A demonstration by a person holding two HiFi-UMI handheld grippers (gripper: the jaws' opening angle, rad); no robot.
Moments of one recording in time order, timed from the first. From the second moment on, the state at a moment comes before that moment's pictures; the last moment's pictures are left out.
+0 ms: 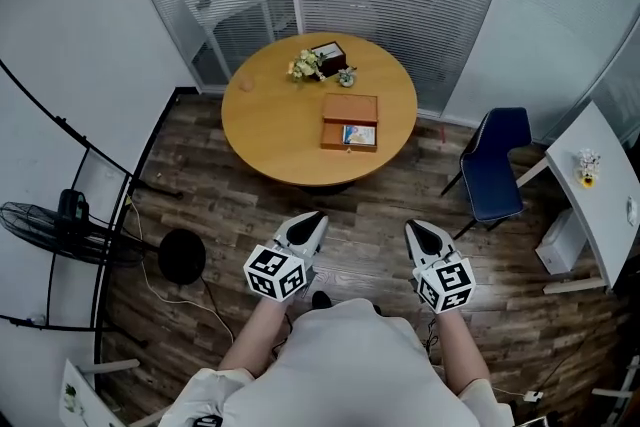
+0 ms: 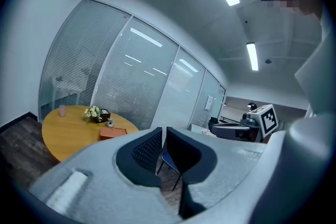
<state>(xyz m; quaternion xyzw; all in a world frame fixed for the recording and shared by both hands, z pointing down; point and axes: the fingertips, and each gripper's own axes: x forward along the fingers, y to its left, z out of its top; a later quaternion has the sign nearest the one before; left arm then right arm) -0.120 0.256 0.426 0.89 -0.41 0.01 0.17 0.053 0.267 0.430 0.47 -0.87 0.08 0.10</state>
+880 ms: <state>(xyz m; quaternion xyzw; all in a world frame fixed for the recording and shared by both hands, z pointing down) -0.179 0.257 0.441 0.91 -0.38 0.01 0.18 -0.007 0.270 0.446 0.50 -0.85 0.10 0.11</state>
